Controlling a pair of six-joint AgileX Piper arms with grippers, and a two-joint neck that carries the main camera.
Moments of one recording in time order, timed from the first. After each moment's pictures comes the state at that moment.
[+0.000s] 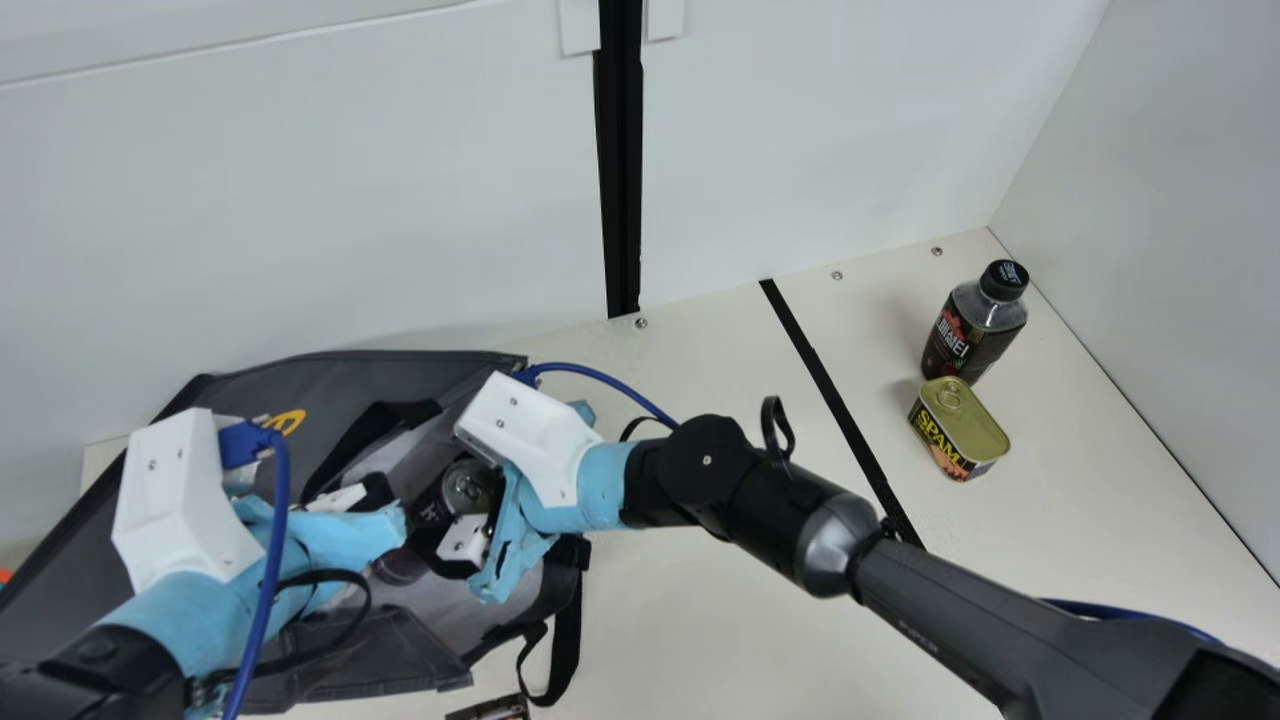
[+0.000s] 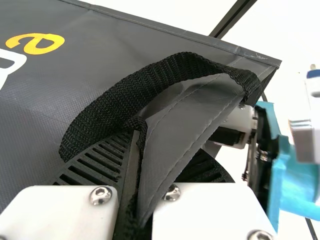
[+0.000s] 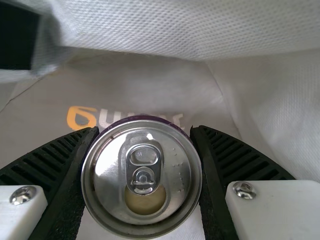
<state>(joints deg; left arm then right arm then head) -34.0 81.9 -69.5 0.0 32.6 -31.9 25.8 98.5 -68.5 70.0 28.7 -77.5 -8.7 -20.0</state>
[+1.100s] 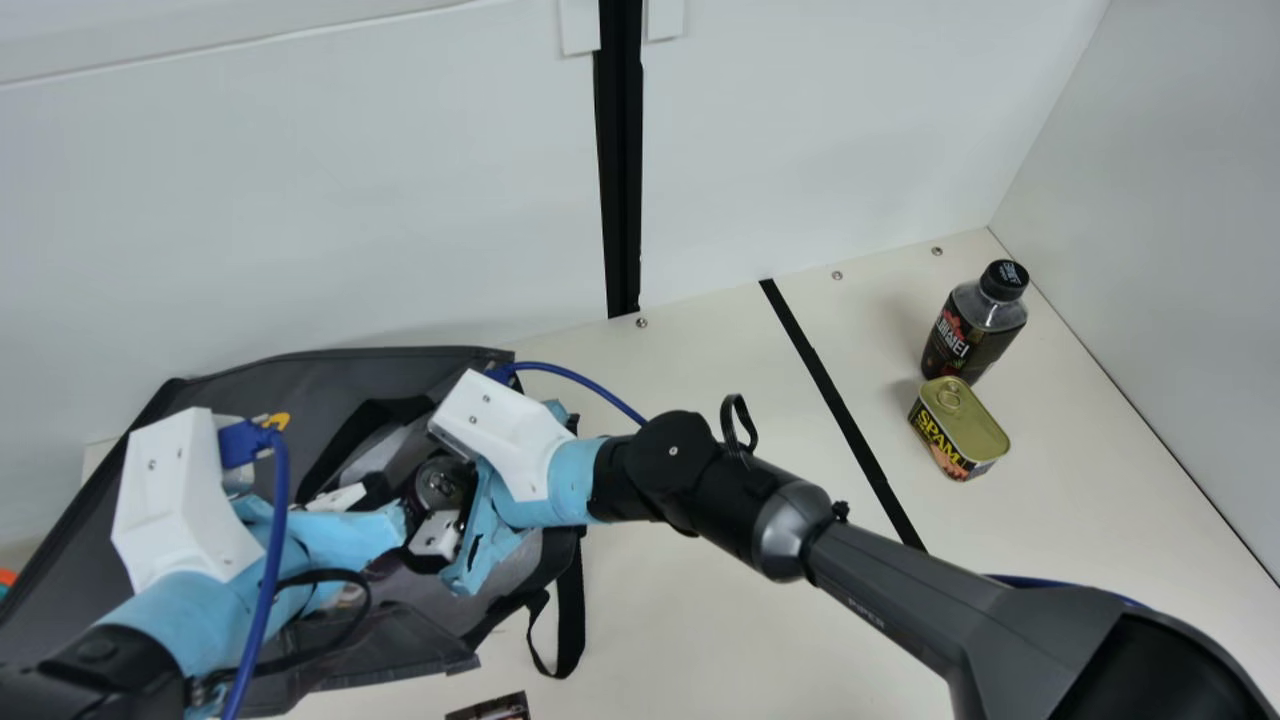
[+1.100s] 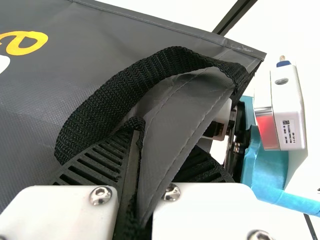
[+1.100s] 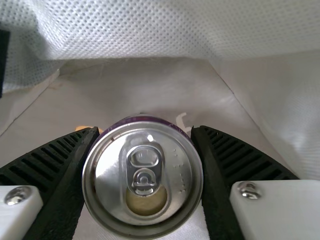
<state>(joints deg) -34.0 81.9 -69.5 0.0 32.6 -31.9 27.0 102.3 -71.4 74.2 28.4 -80.7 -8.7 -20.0</state>
